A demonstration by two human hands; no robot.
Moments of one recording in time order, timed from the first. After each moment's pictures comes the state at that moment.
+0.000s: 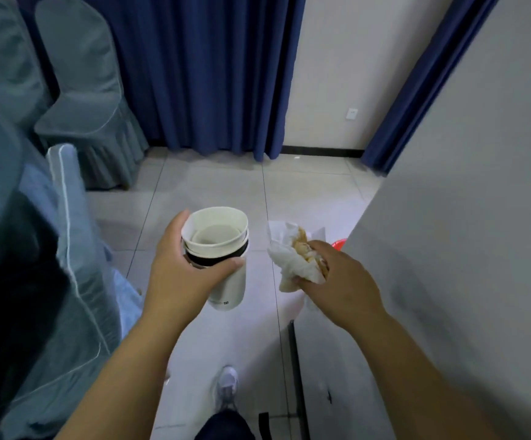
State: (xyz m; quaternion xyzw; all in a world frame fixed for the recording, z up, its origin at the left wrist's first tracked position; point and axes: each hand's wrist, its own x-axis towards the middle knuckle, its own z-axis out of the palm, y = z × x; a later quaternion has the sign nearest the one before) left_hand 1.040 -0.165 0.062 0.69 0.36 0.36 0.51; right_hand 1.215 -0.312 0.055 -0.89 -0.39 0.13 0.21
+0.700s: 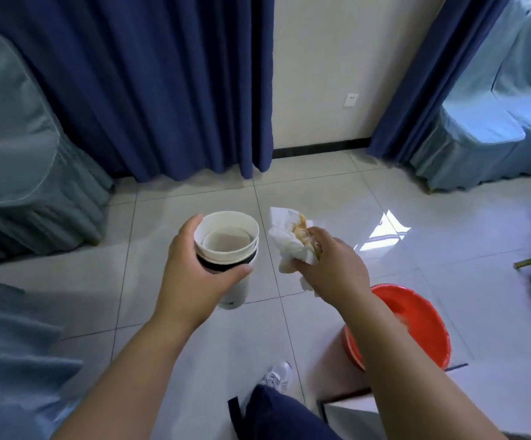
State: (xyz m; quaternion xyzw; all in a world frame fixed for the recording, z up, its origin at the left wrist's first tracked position) left_hand 1.364 0.129 0.030 0.76 0.34 0.27 0.49; right_hand 1.529 -0.011 0.007 -0.91 -0.27 0.15 0.26
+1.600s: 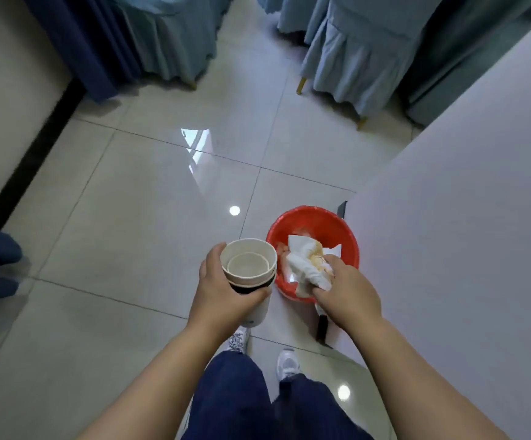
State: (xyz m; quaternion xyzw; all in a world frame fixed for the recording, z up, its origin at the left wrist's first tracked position) left_hand 1.794 0.089 -0.114 0.85 -0.01 -0.25 0.47; right_hand 1.716 -0.110 -0.127 -0.90 0.31 0.18 0.24
